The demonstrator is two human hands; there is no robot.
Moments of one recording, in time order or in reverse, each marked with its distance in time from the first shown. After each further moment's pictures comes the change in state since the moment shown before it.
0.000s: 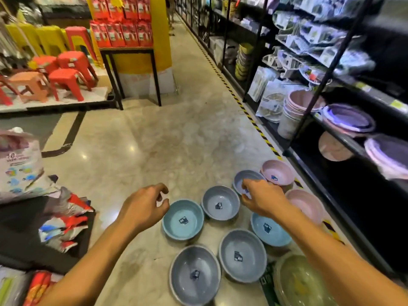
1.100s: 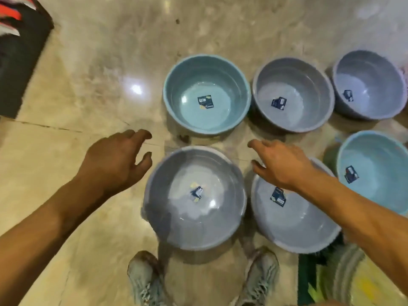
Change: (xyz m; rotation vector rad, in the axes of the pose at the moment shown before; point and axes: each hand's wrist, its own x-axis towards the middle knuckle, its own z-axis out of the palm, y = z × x) left_hand 0.035 -0.245 0.566 0.108 -0.134 -0.216; right_hand 0.212 0.022 0.613 -0.117 -0.288 -0.482
